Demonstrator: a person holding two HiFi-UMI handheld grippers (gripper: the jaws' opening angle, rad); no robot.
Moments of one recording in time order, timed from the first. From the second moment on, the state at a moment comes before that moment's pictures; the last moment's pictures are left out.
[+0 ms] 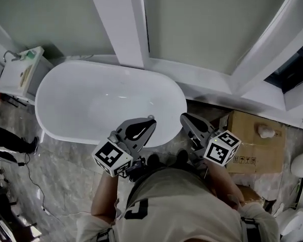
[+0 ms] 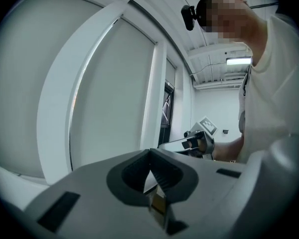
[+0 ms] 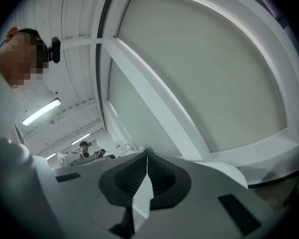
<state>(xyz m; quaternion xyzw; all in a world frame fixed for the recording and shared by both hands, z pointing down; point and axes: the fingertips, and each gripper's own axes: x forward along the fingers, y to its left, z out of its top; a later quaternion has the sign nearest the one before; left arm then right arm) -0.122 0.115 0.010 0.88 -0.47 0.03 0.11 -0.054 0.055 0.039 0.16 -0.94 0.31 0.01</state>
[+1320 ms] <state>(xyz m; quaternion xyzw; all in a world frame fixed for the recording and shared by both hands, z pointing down) -0.168 0.138 0.008 0.89 -0.45 0.00 0.10 -0.097 0.097 0.027 0.15 -0.94 0.30 0.01</state>
